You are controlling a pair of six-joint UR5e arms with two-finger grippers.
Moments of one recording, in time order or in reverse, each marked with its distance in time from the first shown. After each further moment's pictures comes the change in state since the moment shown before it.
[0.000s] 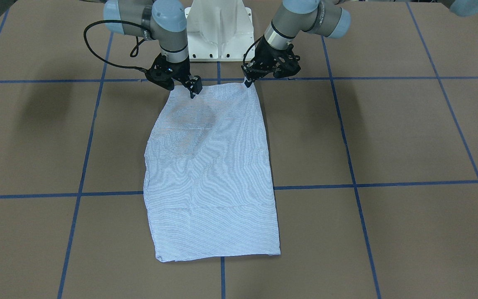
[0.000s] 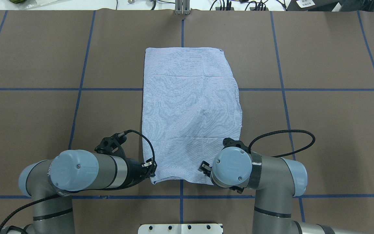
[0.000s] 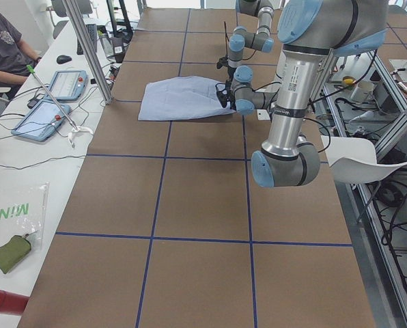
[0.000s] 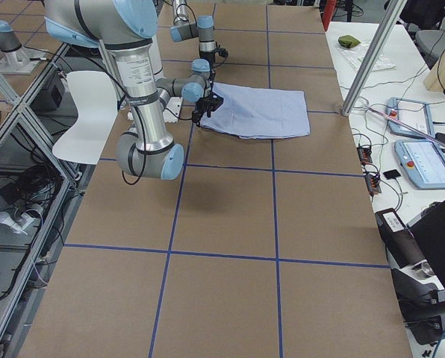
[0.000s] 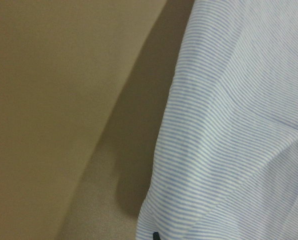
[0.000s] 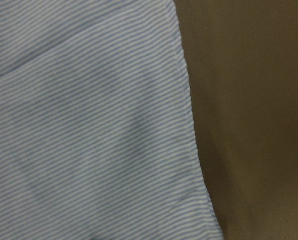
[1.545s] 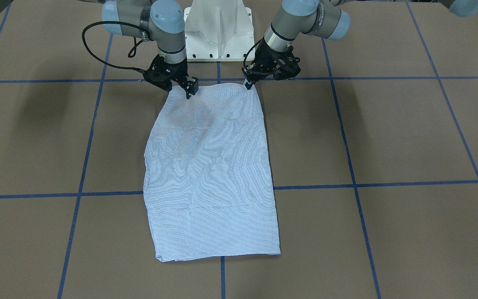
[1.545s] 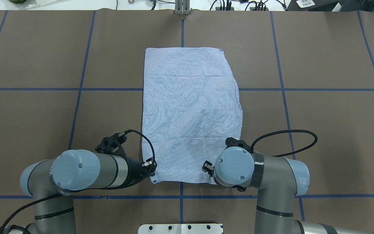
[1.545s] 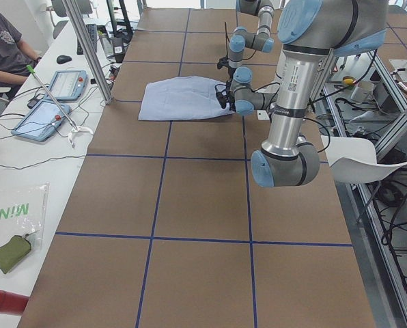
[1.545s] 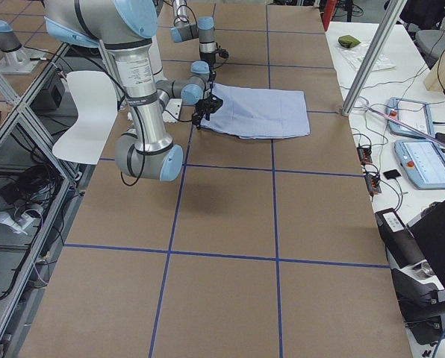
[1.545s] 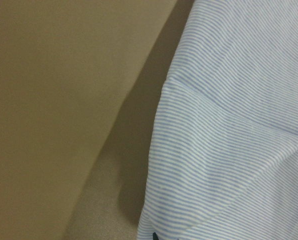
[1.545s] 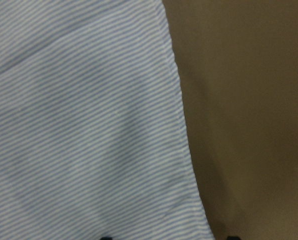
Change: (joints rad) left arm -0.001 -0.003 0.013 -0.001 0.004 0.000; right arm 0.010 -0.011 0.002 0.002 -0.004 -0.007
